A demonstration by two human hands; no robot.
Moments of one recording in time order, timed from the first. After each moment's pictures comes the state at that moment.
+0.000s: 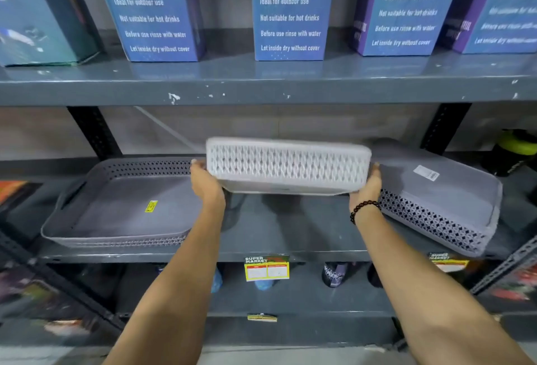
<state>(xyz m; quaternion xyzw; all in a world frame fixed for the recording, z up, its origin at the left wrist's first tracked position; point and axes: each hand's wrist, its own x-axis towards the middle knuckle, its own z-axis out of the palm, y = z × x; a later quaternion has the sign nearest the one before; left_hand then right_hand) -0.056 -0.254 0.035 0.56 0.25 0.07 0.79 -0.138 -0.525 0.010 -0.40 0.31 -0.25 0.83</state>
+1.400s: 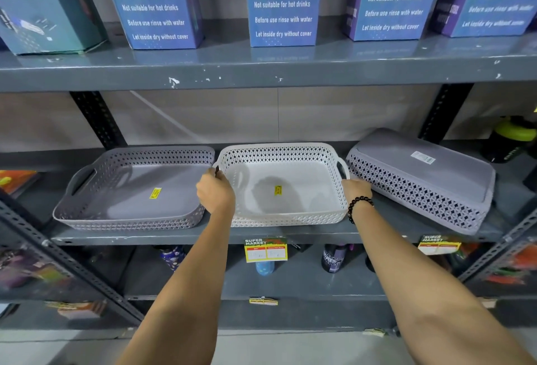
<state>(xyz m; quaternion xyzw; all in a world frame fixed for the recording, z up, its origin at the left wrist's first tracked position) -0.111 -0.261 0.019 0.89 0.17 0.13 0.40 -0.162 -0.525 -0.015 -0.71 0.42 -0.11 0.56</state>
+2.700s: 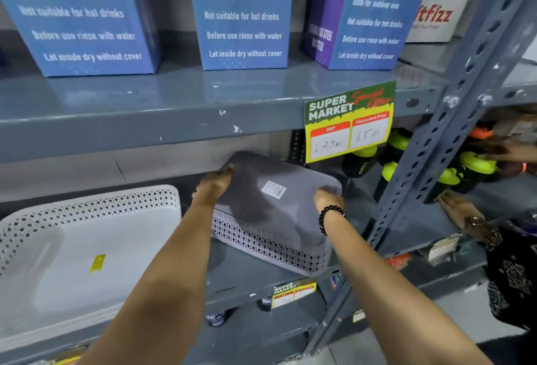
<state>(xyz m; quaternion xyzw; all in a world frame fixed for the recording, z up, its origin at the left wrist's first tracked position) -0.025 -0.636 -0.012 0.87 0.01 -0.22 0.45 -0.210 -0.811 0.018 -0.65 0.57 -0.10 0.50</state>
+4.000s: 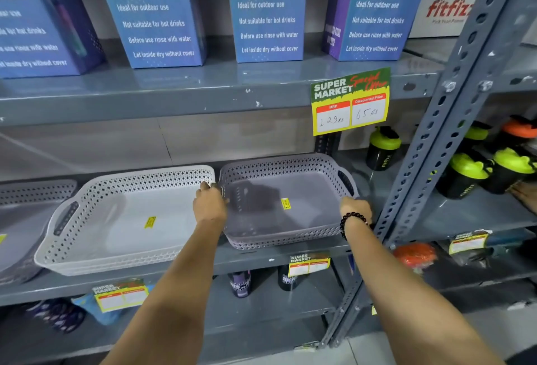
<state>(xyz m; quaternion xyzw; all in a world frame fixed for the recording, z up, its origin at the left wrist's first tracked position) -0.139 -0.546 -0.008 0.98 -0.06 0.01 0.18 -0.264 -0.794 -0.010 -0.65 0.58 -0.16 0.47</state>
